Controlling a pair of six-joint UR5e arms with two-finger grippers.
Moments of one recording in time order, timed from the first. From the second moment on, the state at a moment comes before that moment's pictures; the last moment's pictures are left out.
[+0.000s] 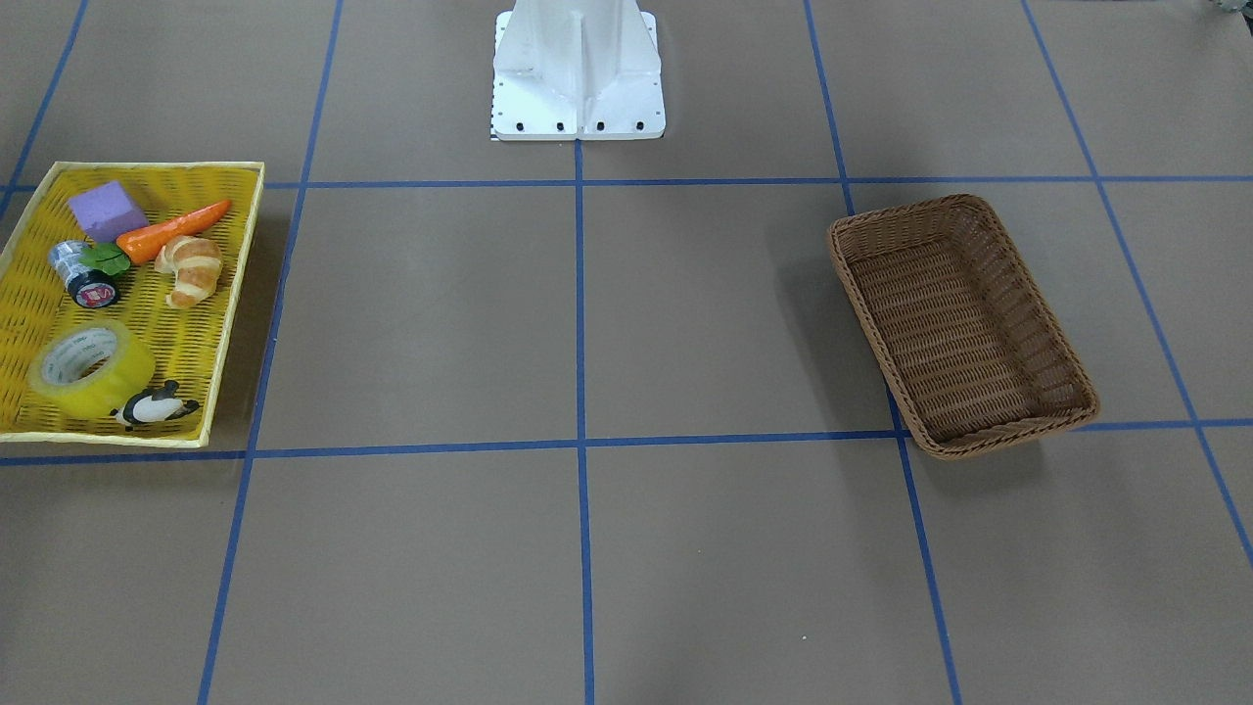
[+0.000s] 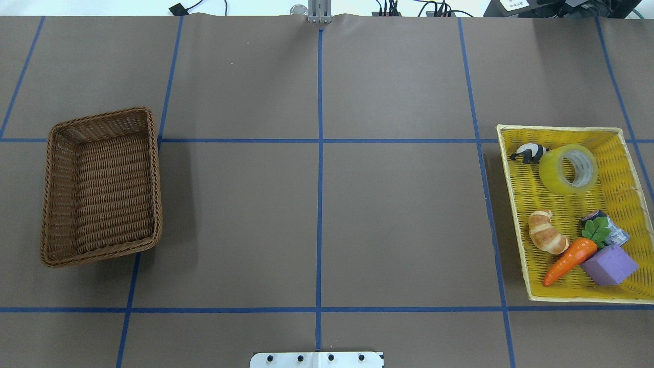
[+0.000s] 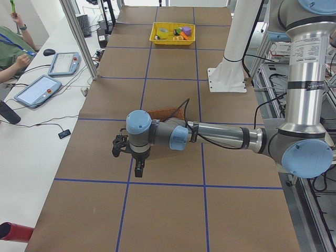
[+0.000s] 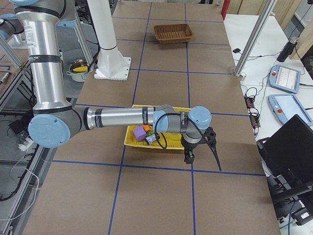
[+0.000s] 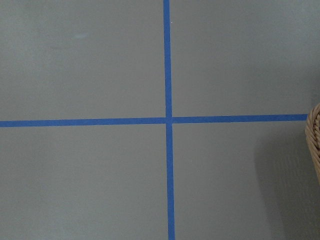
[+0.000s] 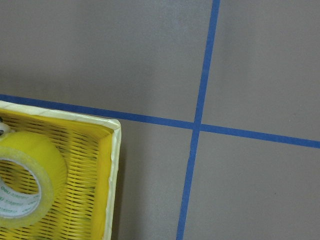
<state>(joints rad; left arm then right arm) -1.51 -1.55 -1.70 -1.67 -2.32 -0.15 1.52 -1.46 1.59 -1.63 2.37 -0.10</state>
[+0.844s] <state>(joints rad) -1.51 -1.54 -1.74 -1.69 -2.32 -0.15 1.32 -1.45 1.58 -1.18 2.34 0.20</state>
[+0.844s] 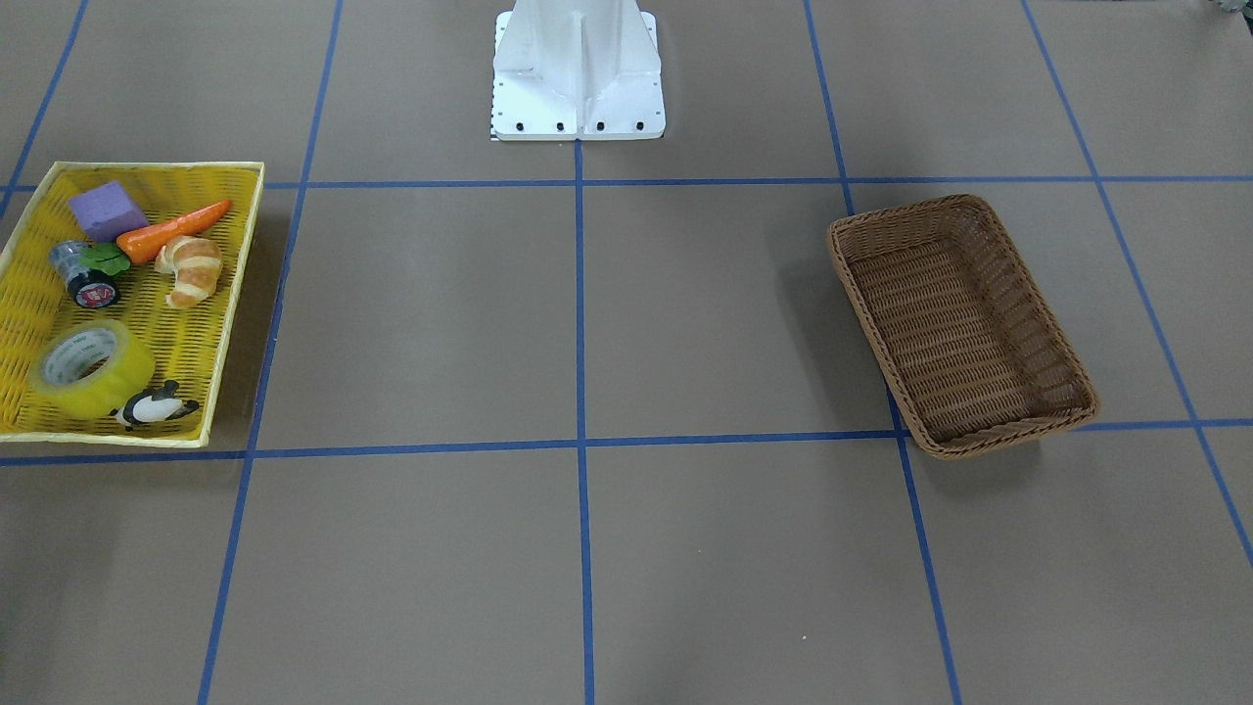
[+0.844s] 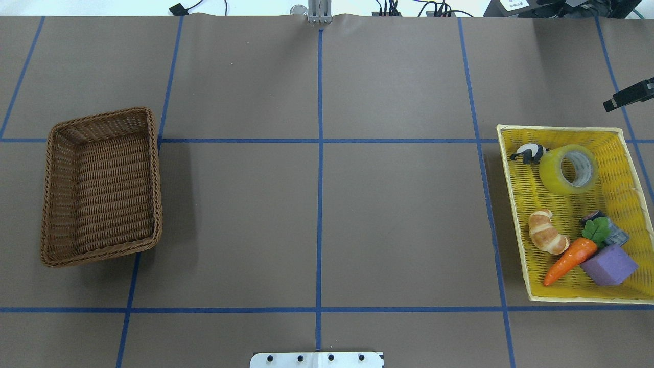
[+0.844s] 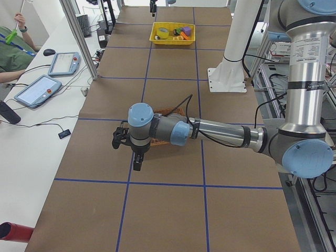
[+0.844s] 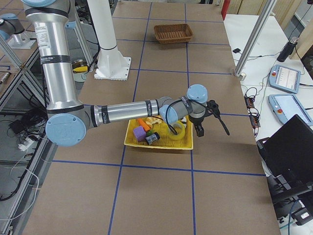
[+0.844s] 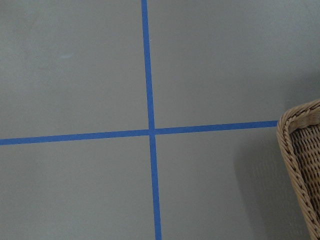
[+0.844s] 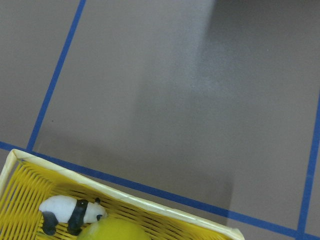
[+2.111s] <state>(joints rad) -1.51 -1.54 -1.73 -1.69 -2.32 -0.15 1.11 -1.51 1.53 -1.18 2.32 0.03</state>
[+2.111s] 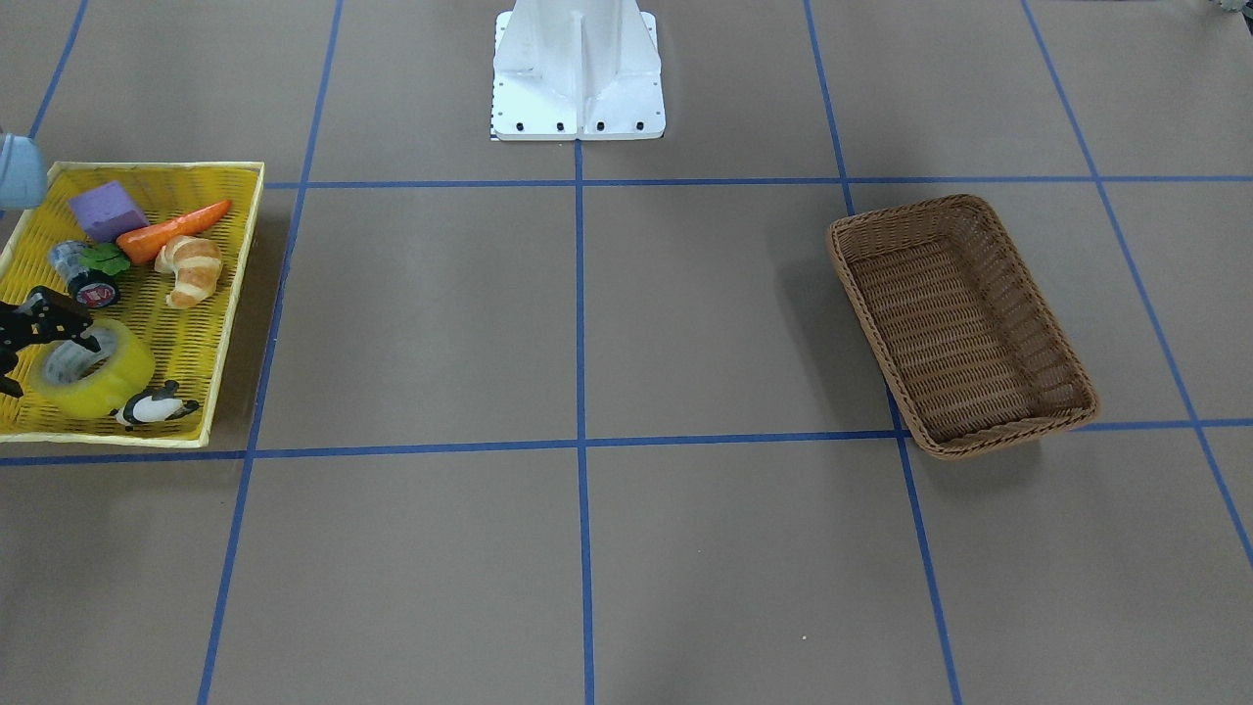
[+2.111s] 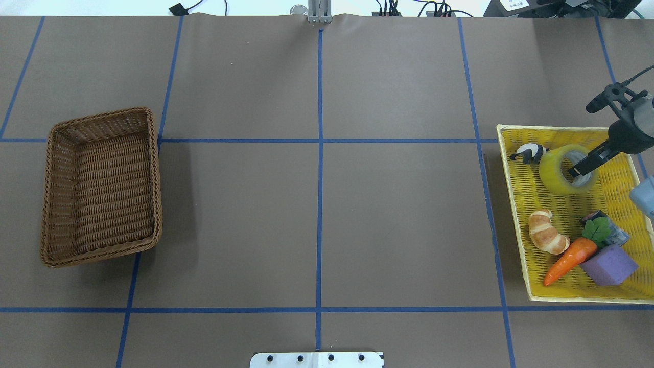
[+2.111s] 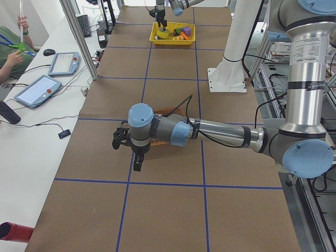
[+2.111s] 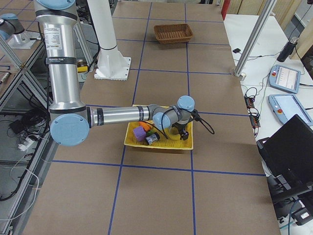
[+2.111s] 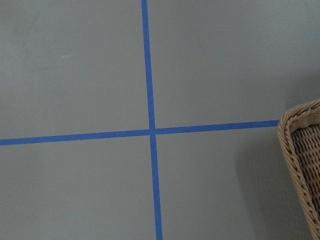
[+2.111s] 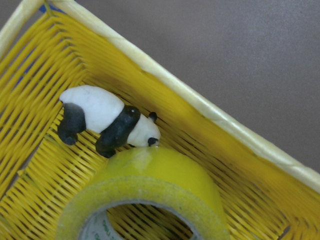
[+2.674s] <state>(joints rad) -1.51 -1.54 -1.73 -1.69 -2.32 -0.15 1.11 -1.53 1.51 -1.18 2.32 0.00</state>
